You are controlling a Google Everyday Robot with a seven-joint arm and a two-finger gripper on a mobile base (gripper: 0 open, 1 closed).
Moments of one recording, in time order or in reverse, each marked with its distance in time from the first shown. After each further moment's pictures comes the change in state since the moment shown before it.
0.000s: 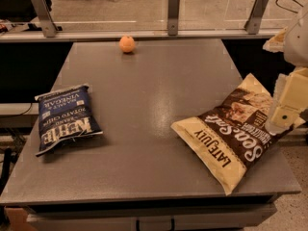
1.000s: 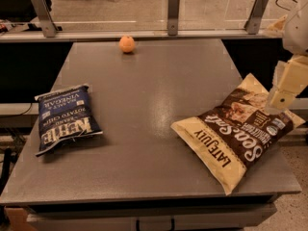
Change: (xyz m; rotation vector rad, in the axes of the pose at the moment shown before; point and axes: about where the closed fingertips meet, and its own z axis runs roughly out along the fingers) arm 0.004 -0.044 0.007 0.079 -0.018 -0.057
